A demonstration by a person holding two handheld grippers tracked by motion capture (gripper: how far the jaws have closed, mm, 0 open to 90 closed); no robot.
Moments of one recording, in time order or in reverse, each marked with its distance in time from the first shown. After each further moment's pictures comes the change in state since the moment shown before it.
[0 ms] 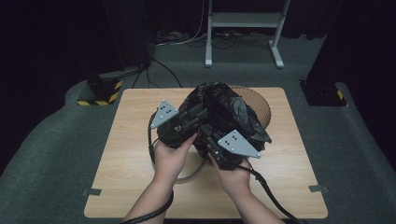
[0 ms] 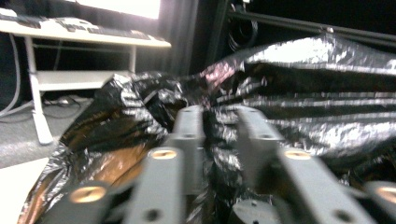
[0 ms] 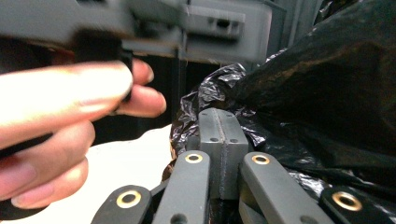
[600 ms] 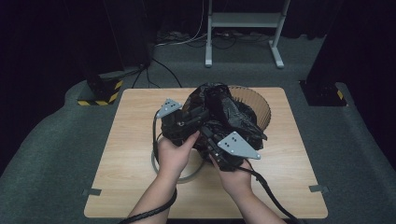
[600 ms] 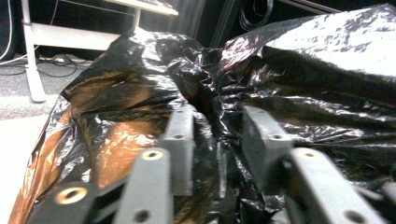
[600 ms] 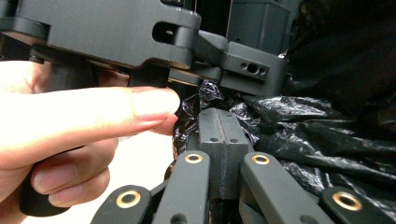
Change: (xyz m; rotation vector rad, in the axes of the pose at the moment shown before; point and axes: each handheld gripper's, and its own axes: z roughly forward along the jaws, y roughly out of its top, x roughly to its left) left arm 0.014 -0.009 0.022 0.139 0.000 -0.125; right arm 0.000 -0.002 -0.003 0.008 0.009 -0.027
